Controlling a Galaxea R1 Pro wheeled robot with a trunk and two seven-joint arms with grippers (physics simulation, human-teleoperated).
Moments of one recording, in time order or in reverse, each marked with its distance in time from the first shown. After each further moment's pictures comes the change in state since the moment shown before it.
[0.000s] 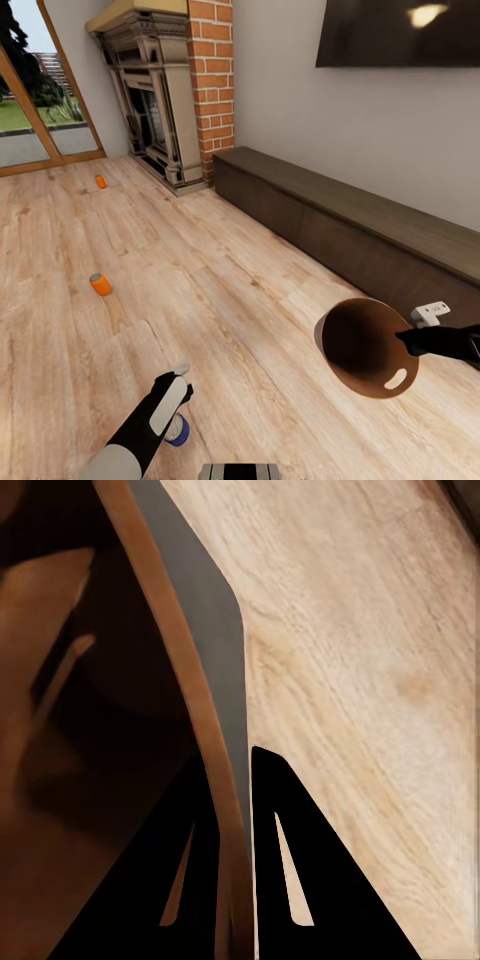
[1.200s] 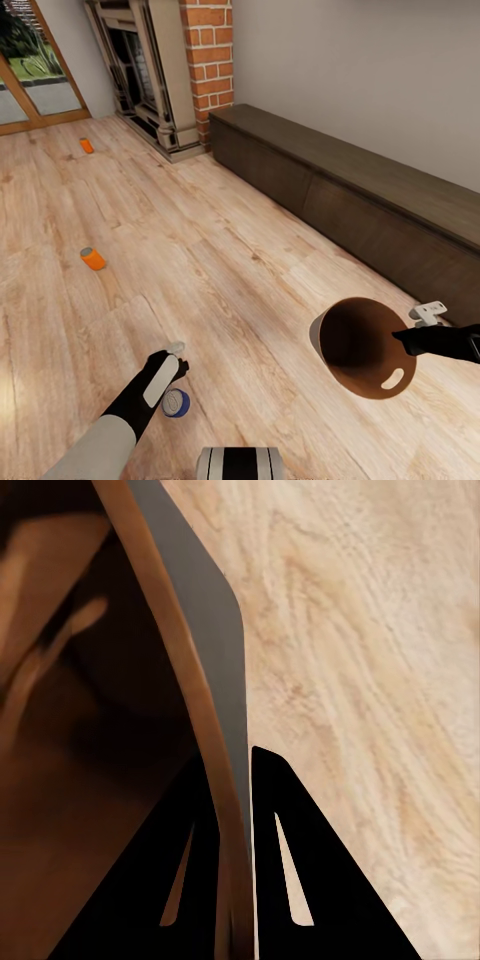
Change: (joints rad) left arm -0.107 0.051 0.000 0.041 0.000 0.016 -0.097; right arm 0.000 0.003 -0.002 -0.010 -0.003 0.000 0.037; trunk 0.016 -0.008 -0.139
